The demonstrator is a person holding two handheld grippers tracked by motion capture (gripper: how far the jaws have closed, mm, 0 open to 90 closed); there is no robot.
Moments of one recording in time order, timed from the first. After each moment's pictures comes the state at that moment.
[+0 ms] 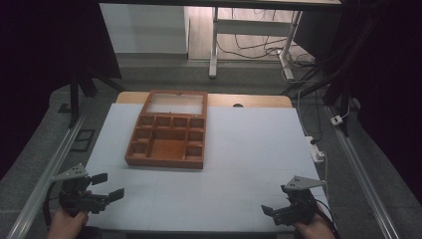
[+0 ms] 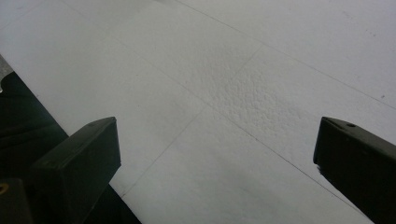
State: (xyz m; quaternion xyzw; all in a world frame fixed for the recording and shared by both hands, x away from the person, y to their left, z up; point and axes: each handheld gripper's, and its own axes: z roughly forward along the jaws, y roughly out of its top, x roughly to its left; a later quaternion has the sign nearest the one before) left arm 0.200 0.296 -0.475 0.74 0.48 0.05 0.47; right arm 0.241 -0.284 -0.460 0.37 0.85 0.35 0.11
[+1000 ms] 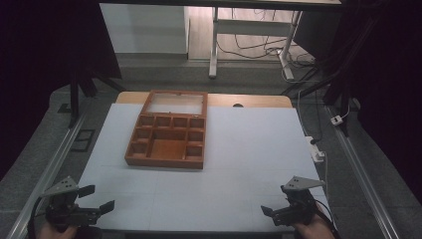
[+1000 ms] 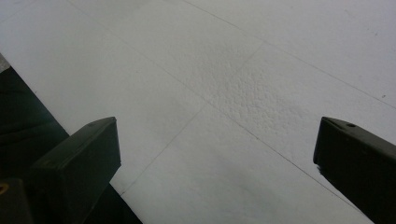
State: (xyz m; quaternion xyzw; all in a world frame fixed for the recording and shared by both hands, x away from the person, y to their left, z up) left arm 0.169 0.305 -0.479 0.75 0.50 0.08 0.42; right arm 0.241 -0.283 -0.461 0.37 0.86 0.35 0.11
